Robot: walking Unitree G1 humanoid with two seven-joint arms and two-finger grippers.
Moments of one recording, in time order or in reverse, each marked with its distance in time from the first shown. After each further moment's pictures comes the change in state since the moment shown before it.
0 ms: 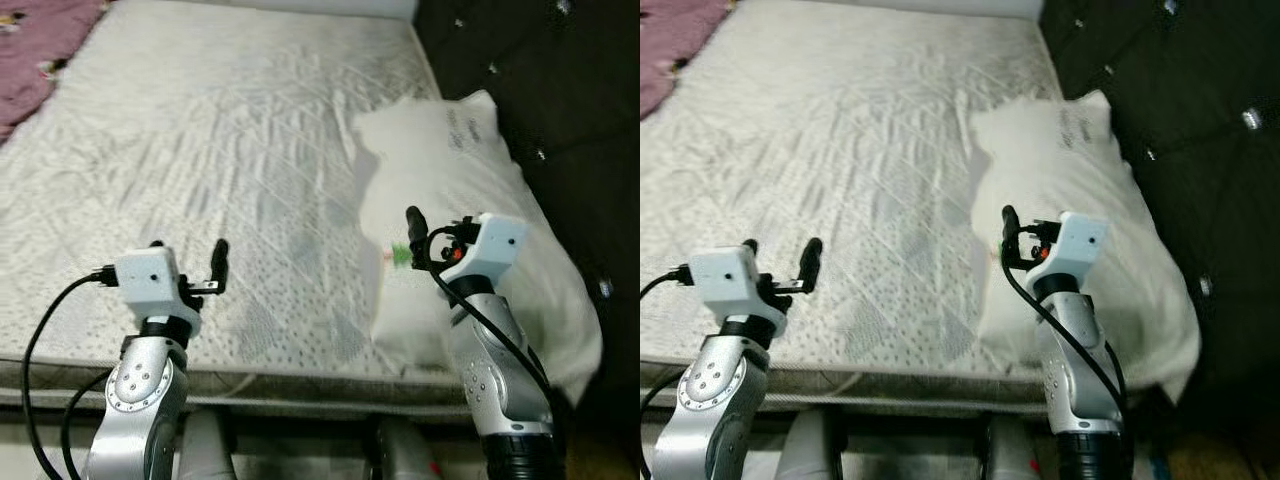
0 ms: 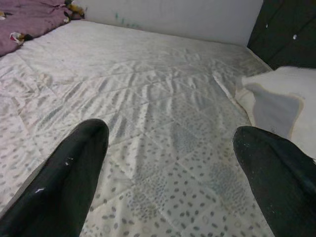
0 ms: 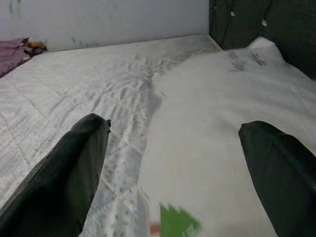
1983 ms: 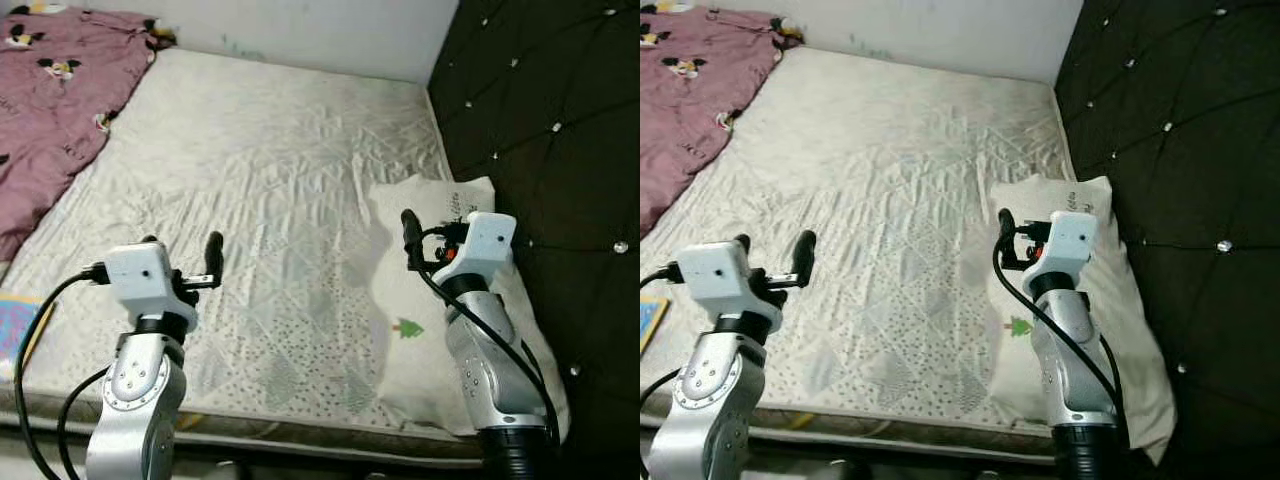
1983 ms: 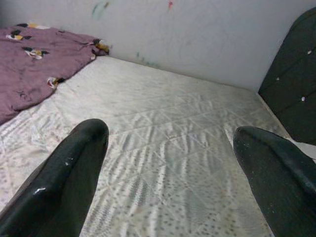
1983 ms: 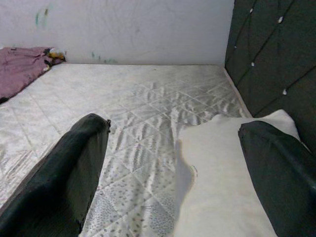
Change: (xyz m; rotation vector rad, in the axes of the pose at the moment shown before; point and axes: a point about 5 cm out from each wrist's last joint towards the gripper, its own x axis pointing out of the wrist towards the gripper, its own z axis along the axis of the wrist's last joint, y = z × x) left arm 0.000 -0.001 0.006 -0.030 -0.028 0.035; right arm 0.005 0.000 -0.006 -0.075 0.030 -0.005
